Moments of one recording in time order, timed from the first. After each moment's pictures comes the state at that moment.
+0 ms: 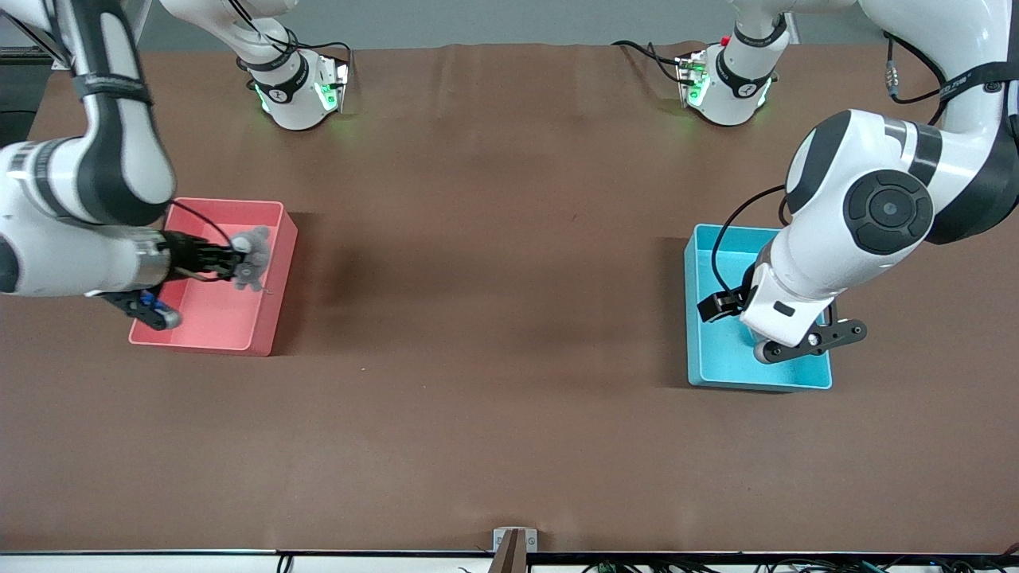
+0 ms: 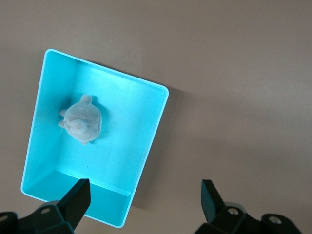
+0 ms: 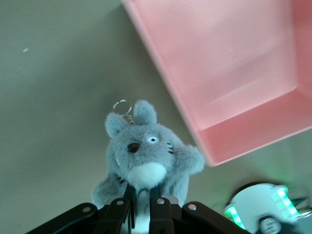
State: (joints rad) left arm -0.07 0.41 -0.30 -1.38 0.14 1.70 -0.61; right arm 0.15 0.25 -0.07 -1.75 0.22 1.60 0.59
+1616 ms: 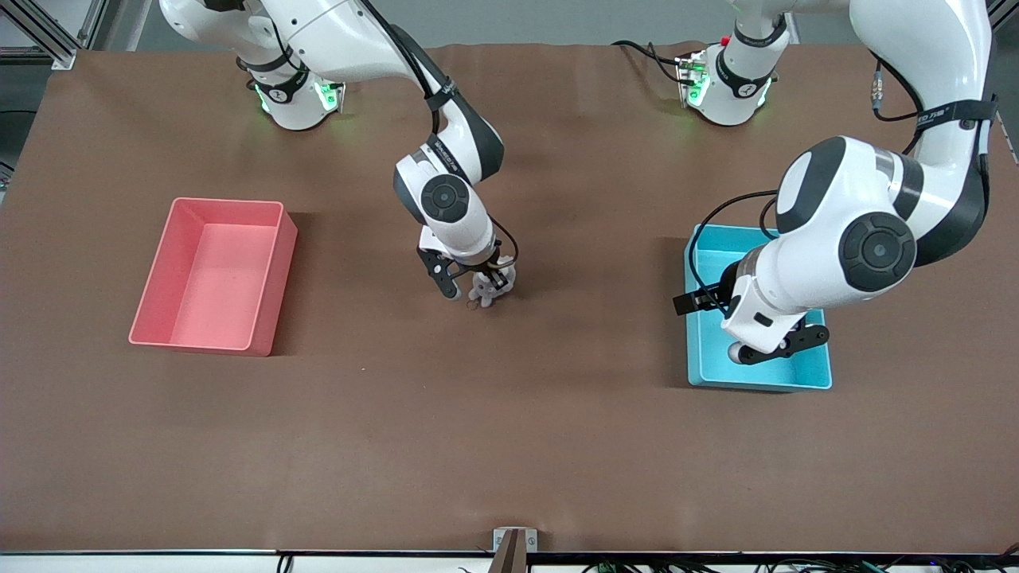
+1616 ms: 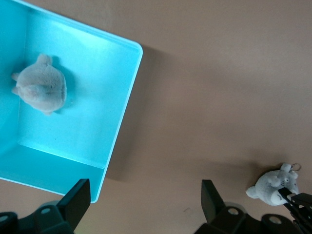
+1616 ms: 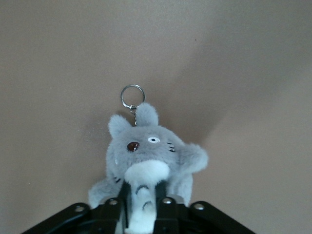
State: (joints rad) left arm -0.06 0.46 -0.31 -1.41 0.00 1.67 -0.62; right arm 0.81 0.62 -0.06 -1.72 0.25 2.38 1.59
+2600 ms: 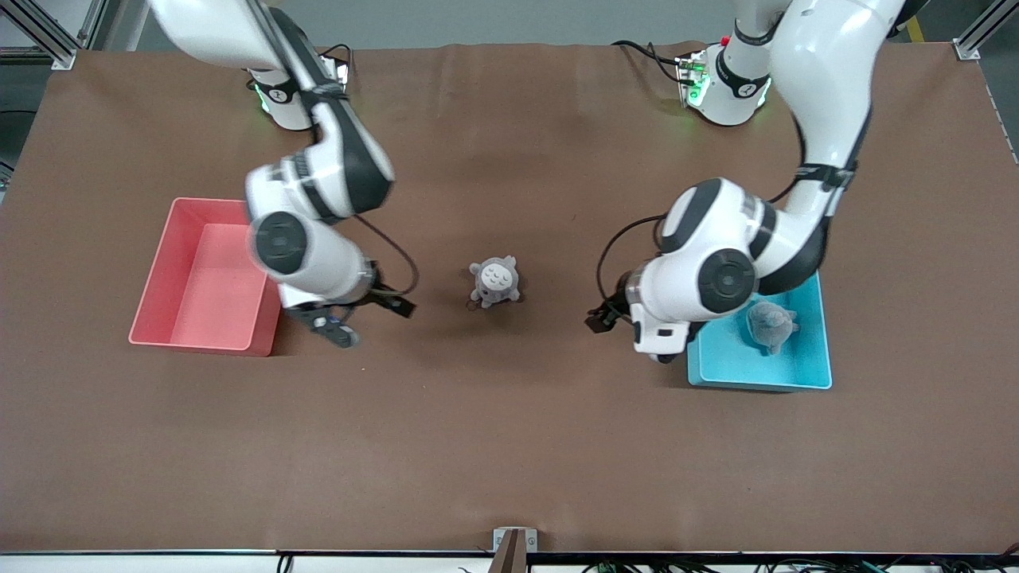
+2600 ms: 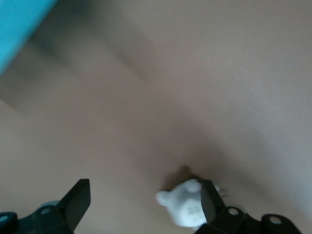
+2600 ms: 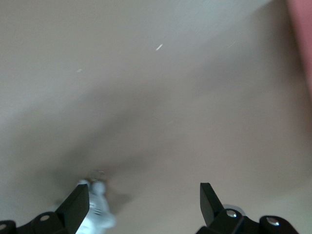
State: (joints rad) left arm -0.25 0.62 -0.32 -1.44 -0.14 1.92 -1.33; right arm 0.49 0.39 -0.13 -1.65 0.20 1.91 0.77
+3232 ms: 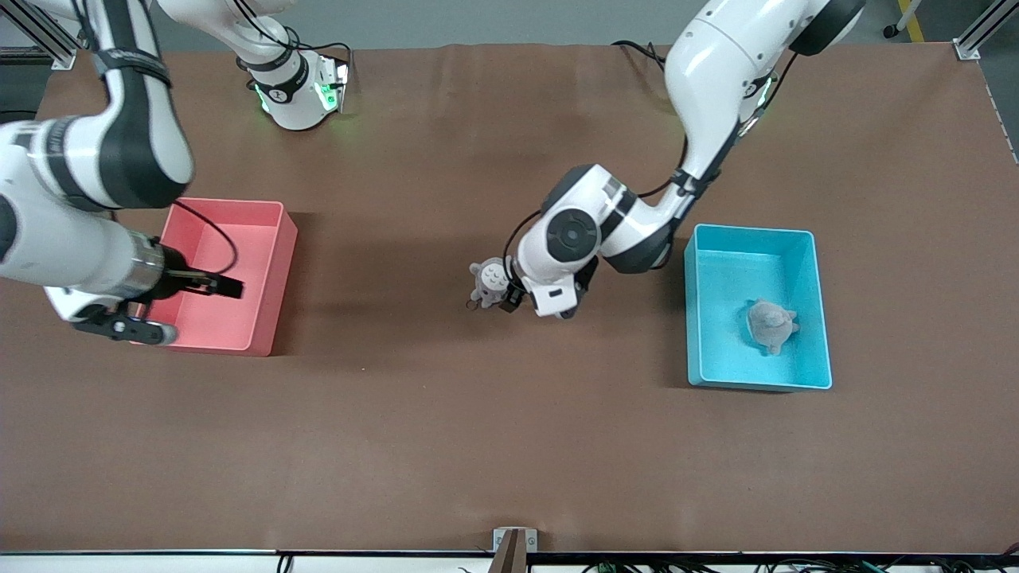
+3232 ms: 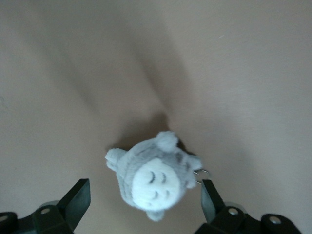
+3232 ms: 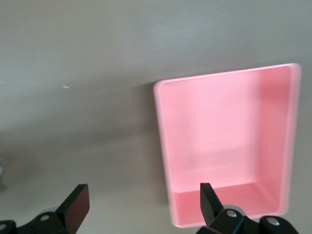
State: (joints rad) left arm -0.52 0.74 -0.31 -1.47 -0.06 2.17 -1.84; right arm 0.17 0.24 -0.14 -1.60 0.02 1.64 0.20
